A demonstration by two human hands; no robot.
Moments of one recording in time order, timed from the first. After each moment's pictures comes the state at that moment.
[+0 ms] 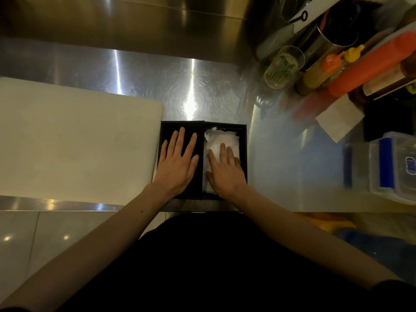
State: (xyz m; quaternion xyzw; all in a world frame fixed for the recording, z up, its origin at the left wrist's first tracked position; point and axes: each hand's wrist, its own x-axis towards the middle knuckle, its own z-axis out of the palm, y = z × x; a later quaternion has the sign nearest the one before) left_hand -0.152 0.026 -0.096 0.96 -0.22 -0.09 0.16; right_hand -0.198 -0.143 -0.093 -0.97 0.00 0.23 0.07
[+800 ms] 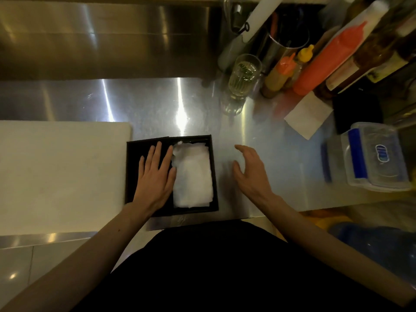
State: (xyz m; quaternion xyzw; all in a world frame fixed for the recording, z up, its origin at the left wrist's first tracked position) left_hand -0.155 -0.002 -0.078 0.95 -0.21 -0.10 0.21; right_hand -0.225 -0.262 -0.048 -0.92 0.14 -0.03 0.37
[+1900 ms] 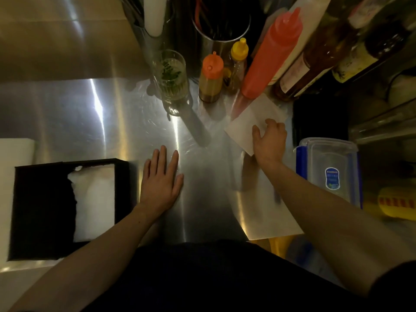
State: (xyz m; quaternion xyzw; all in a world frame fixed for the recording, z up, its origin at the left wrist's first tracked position) left_hand -0.164 -0.248 -0.134 0.96 -0.22 -0.16 0.09; right_hand -0.156 -0.558 -0.100 -0.89 0.38 -0.03 0.25
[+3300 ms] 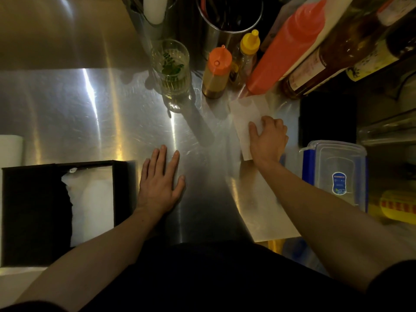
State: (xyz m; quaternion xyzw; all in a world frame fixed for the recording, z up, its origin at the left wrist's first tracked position) left_hand -0.162 -0.246 -0.136 0.96 -0.21 -0.16 0.11; right_hand -0.142 -0.545 -0.109 -0.91 0.37 0.00 0.19
